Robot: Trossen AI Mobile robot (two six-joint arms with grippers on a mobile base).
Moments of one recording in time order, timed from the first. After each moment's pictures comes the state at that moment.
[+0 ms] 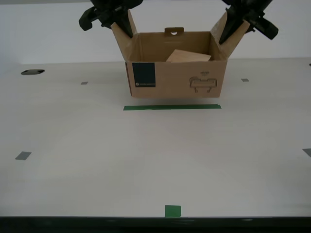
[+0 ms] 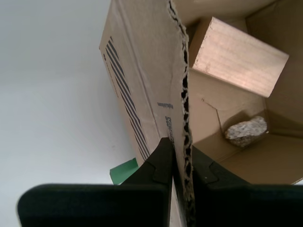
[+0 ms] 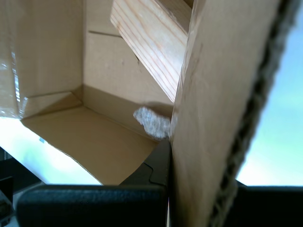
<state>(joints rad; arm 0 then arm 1) 0.20 1.93 1.61 -0.94 -0.56 0.13 -0.42 1.96 1.68 -0.74 0.30 -0.15</state>
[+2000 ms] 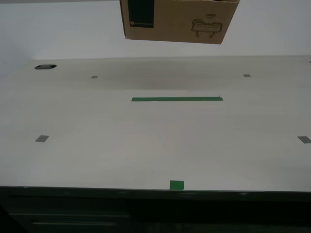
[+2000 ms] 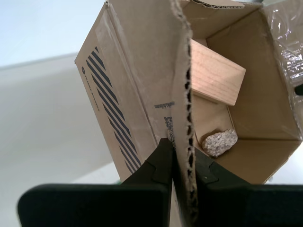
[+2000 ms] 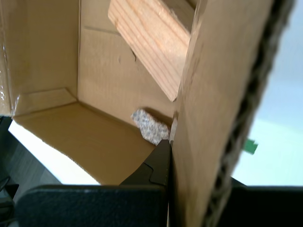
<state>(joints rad) 0.21 1.63 1.63 -0.94 -0.55 0.08 -0.46 1.61 1.62 -0.64 0.30 -0.10</state>
